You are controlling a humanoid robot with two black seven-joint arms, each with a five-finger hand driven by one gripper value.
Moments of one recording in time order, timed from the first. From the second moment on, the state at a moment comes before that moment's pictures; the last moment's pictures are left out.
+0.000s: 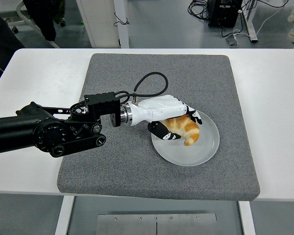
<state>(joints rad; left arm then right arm) -1.20 0.23 0.13 -1.14 1.32 0.23 -0.32 -0.10 0.00 0.01 0.13 -0.10 0.03 0.41</state>
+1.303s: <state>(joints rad) -1.15 0.16 0.17 -1.07 1.36 0.32 -0.32 -0.10 0.00 0.01 0.13 -0.10 0.03 0.41</state>
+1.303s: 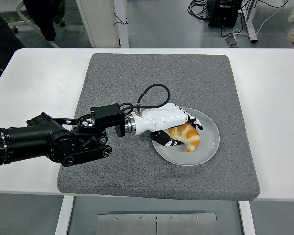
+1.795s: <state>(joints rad) -1.15 0.15 0.16 -1.07 1.35 0.32 -0.32 -0.10 0.00 0.01 0.13 -0.10 0.03 0.41</state>
